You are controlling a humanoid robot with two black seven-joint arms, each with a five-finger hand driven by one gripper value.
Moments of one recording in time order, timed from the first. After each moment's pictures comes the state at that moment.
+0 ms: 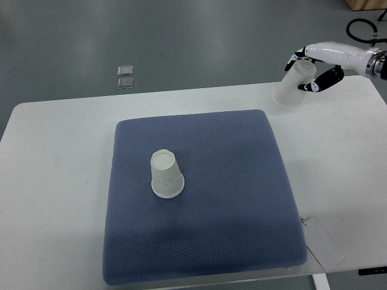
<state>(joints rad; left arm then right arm) -0.01 0.00 -0.05 -0.20 0.05 0.10 -0.04 1.15 -0.71 0.29 0.93 -1.43 0.16 0.39</state>
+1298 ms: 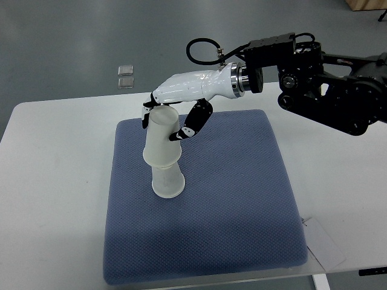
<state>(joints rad) -0.01 0.00 -0.05 -0.20 0.05 0.10 -0.04 1.29 -0.34 0.28 1.22 -1.51 0.37 0.36</state>
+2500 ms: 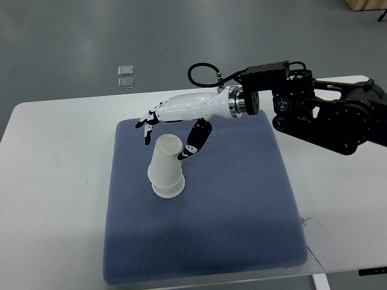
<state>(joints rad) -0.01 0.00 -0.05 -0.20 0.05 0.10 -0.04 1.20 -0.31 0.27 1.22 -1.51 0.33 0.32</state>
